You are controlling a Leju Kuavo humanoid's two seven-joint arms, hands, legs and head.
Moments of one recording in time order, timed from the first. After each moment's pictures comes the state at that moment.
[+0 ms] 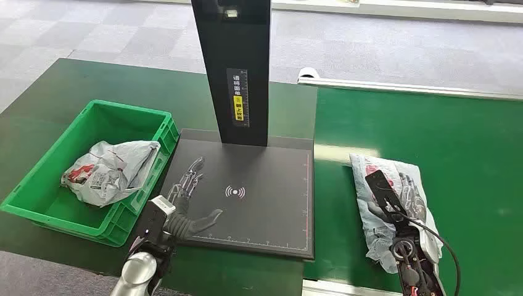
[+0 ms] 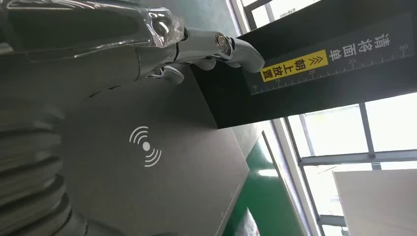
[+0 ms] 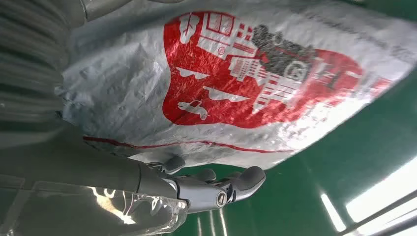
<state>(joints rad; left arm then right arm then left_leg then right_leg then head) -0.11 -0.14 -0.20 -1.33 -0.19 -0.15 -0.49 -0.31 -0.07 -0.11 -0.93 0.84 -0.09 0.16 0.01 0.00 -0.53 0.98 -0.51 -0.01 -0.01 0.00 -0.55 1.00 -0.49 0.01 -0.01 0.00</state>
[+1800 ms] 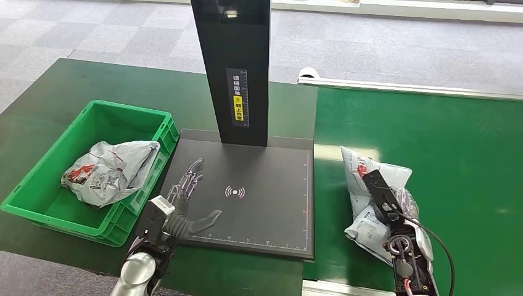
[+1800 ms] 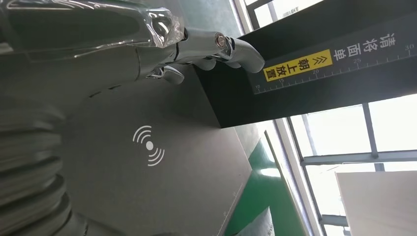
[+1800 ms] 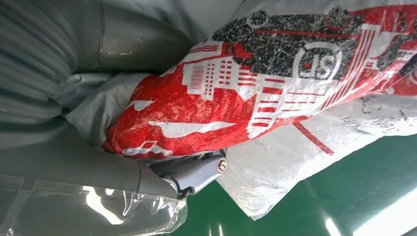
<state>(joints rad) -0.10 -0.14 -0.19 -1.33 -0.20 -0.15 -0.49 -0.35 0.00 -0.23 -0.89 0.90 -0.01 0.12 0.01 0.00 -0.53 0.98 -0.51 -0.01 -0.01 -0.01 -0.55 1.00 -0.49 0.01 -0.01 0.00</state>
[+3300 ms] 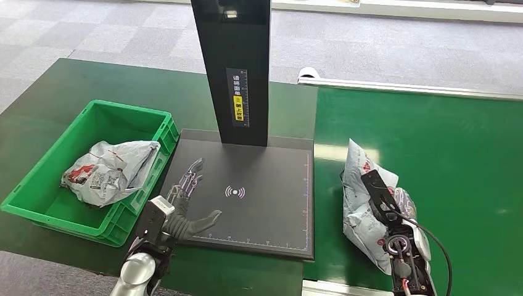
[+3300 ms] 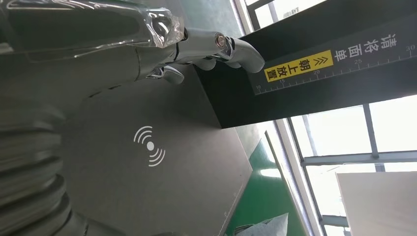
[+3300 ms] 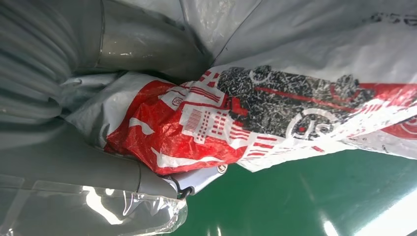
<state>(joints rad) -0.10 -0.14 -0.19 -1.33 -0.20 -0.15 -0.49 -0.35 0.01 -0.23 -0.89 0.90 -0.01 0.12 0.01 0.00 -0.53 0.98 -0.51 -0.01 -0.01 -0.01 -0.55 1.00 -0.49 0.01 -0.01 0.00</state>
